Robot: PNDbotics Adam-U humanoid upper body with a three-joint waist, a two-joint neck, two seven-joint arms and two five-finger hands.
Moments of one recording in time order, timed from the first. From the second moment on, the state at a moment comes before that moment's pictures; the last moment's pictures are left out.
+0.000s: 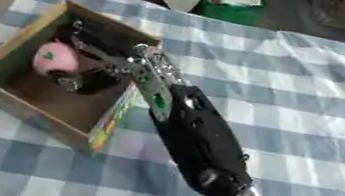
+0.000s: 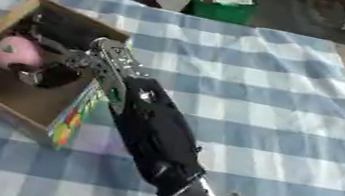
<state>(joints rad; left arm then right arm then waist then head) -0.17 0.11 0.54 -1.98 0.51 -0.32 -0.12 -1.09 0.07 0.13 -0.93 1.12 -0.57 0.29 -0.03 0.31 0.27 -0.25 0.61</state>
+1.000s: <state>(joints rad) -0.17 0.11 0.54 -1.98 0.51 -0.30 -0.13 -1.12 0.08 0.12 -0.92 1.26 -0.53 0.27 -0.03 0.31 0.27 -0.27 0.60</state>
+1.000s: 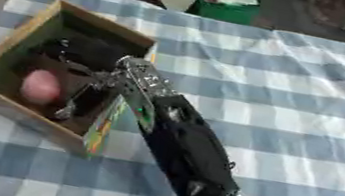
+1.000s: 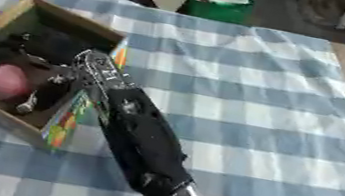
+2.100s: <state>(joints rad) -0.12 0.10 0.56 -1.98 0.49 -0.30 -0.10 -1.06 -0.25 -0.02 -1.35 0.76 -0.33 0.22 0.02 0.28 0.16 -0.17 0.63</state>
